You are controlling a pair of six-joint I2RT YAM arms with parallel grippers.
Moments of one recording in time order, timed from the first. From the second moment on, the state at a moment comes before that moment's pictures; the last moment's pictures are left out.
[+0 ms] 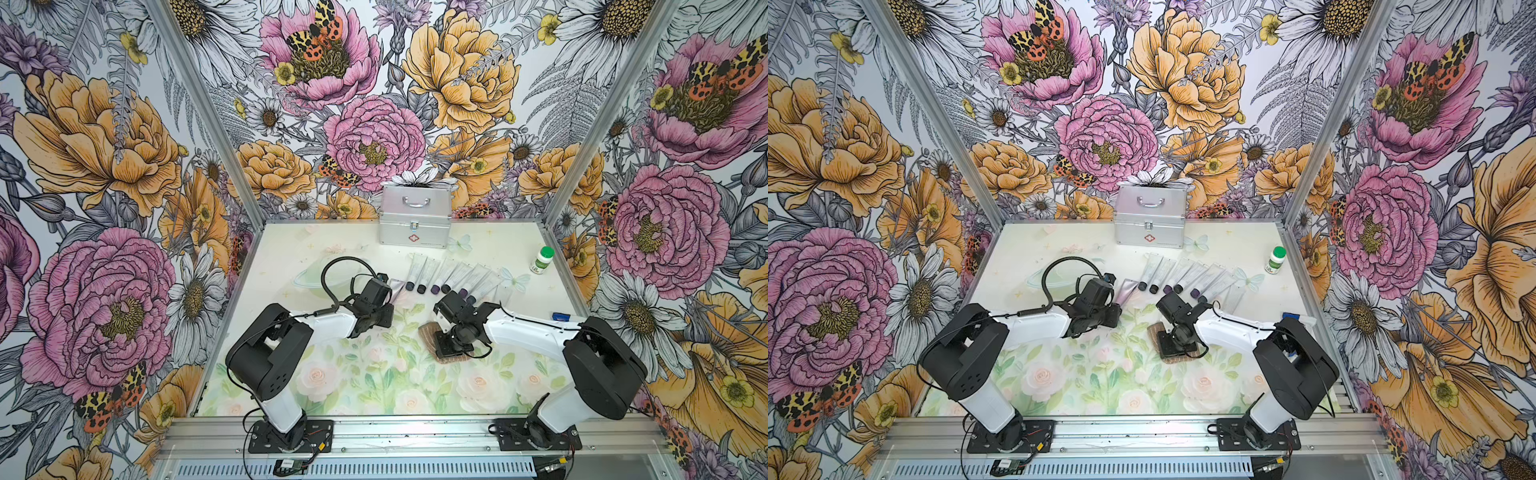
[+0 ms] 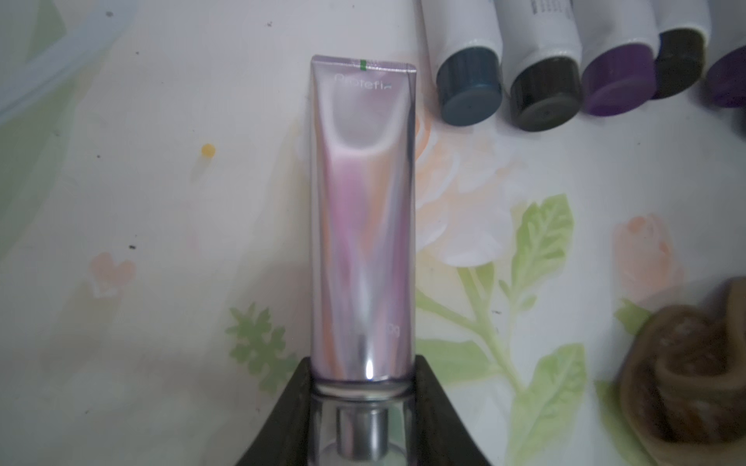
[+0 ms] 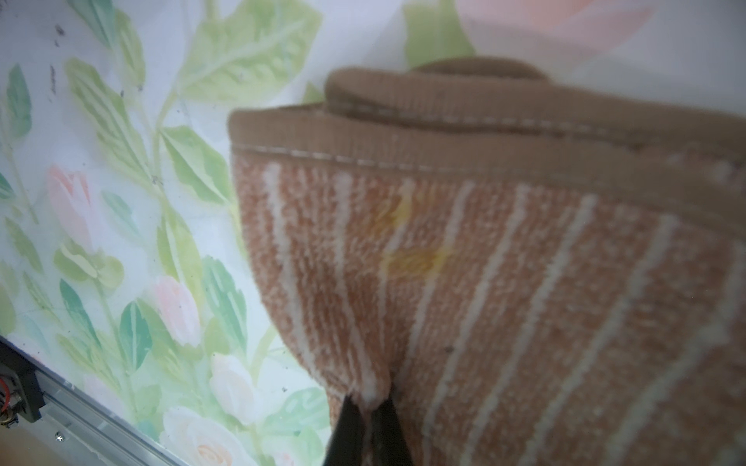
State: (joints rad) left arm -0.62 1.71 0.85 -0.09 -0.07 -0.33; right arm 0.69 1.56 0.84 -0.61 -0.26 0.49
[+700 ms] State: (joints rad) left arm -0.51 2.12 1.36 -0.13 0.12 -0.25; right arm 0.68 1.60 0.89 -0.61 -0.25 0.49
